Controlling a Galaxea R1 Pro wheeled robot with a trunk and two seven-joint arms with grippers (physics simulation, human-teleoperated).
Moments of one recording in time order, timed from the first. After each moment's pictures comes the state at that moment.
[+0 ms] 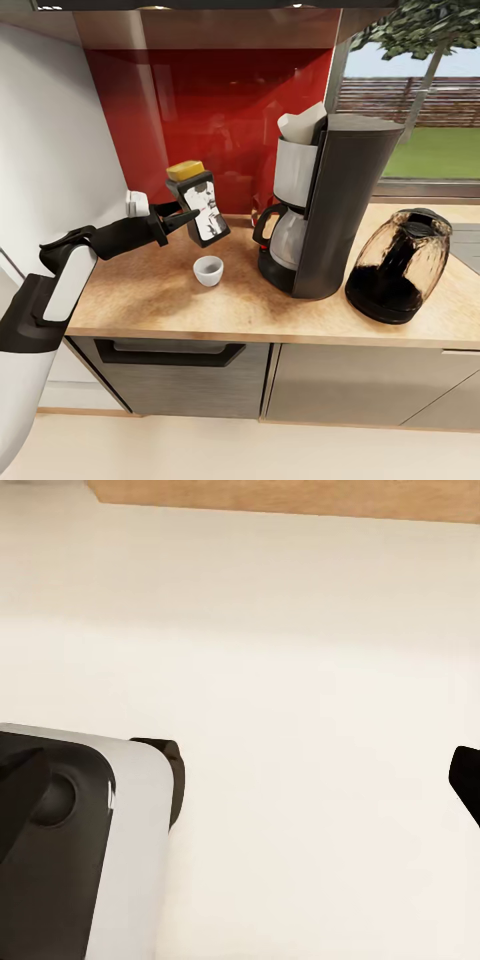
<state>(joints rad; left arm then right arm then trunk) -0.94 0.32 -0.21 -1.56 0.71 0.55 -0.75 0.26 -0.31 -0.66 -0.36 0.09 -0.68 0.79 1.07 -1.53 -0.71</state>
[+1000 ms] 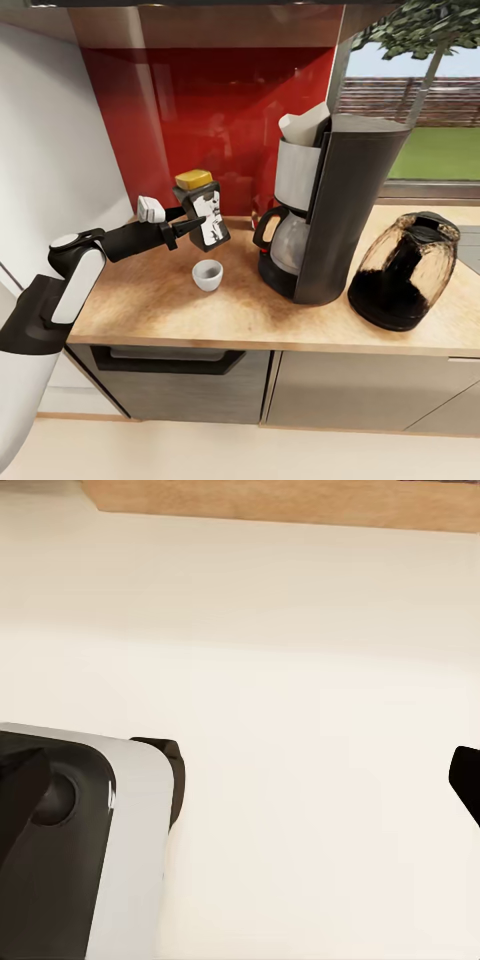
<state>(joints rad) -0.94 0.32 -0.26 -1.56 0.63 0.55 -0.67 0.26 -0.31 -0.66 -0.36 0.09 -0.68 0.79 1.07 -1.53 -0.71</state>
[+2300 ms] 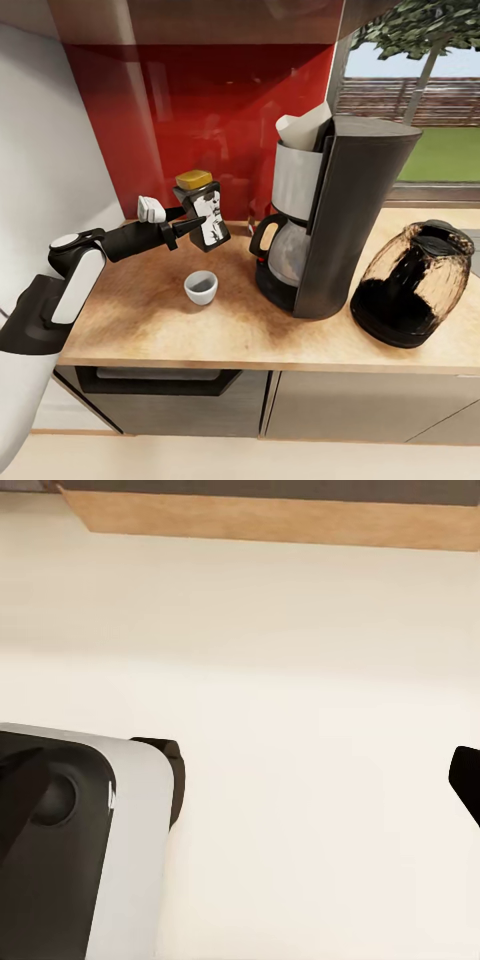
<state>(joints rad) -0.94 0.32 -0.26 -1.56 0.63 0.55 -0.67 0.26 -0.31 -0.66 -0.36 0.09 -0.68 0.79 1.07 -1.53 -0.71</state>
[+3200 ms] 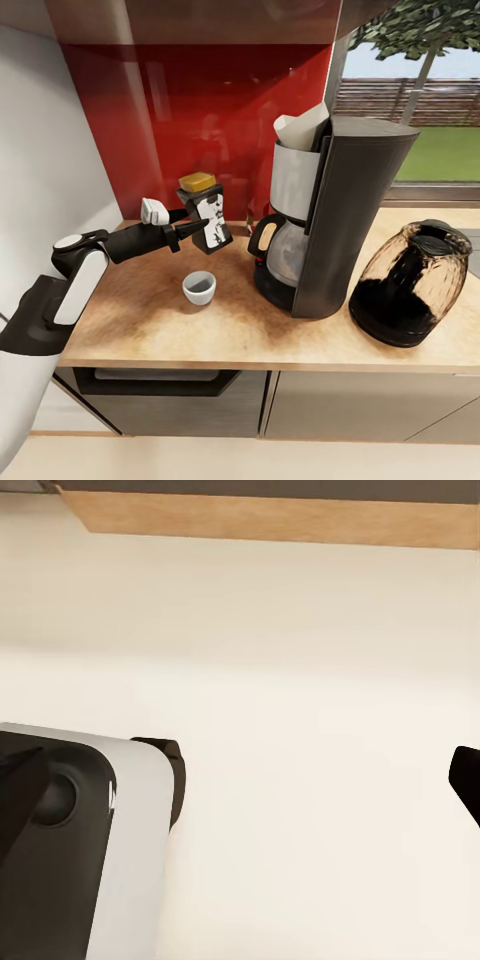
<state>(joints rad) -0.94 0.32 -0.28 -1.56 0.63 0.54 -0.67 0.26 -0.31 -0.66 -0.36 0.09 -0.68 0.79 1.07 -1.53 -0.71</state>
